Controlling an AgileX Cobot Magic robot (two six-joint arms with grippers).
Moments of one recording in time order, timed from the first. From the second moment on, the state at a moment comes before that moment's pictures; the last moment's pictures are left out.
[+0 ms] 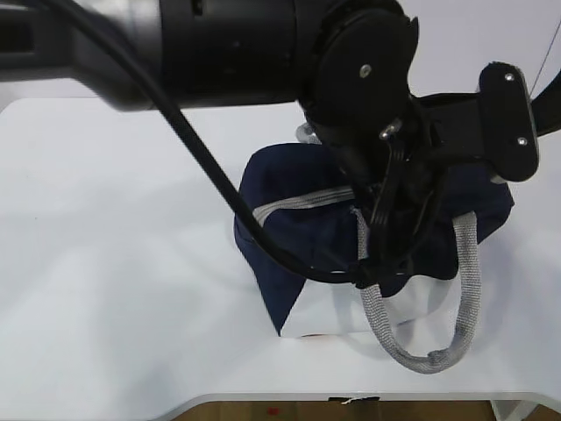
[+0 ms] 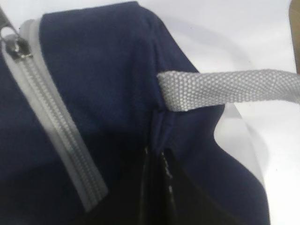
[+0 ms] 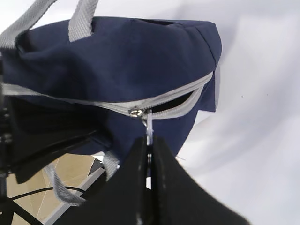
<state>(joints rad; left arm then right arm) -1.02 1.99 -1.69 0.15 0.72 0.61 -0.13 1.43 -1.34 0.53 1.24 -0.50</state>
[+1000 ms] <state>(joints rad) -0.96 1.90 -1.68 0.19 0.78 0.56 -0.13 1.45 -1.34 0.43 1.24 -0.47</state>
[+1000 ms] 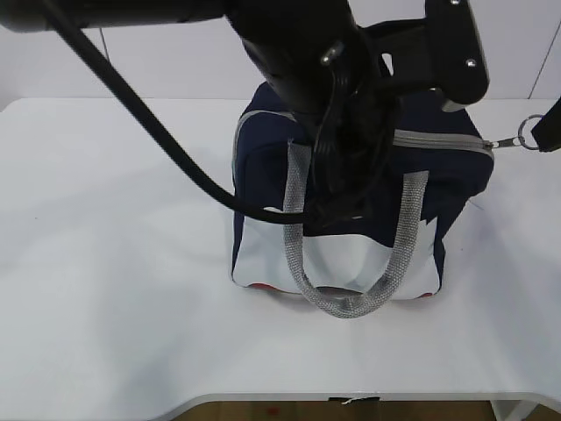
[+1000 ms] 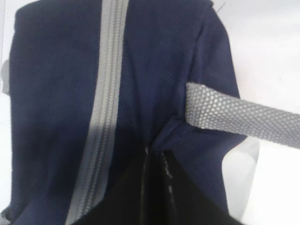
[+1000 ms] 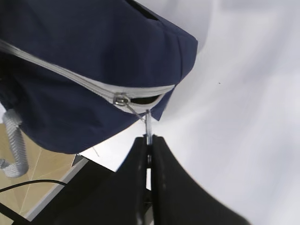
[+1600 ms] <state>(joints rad) -0.96 1.85 -1.68 0.22 0.78 0.56 -0.13 1.52 -1.34 0.37 1.24 -0.44</state>
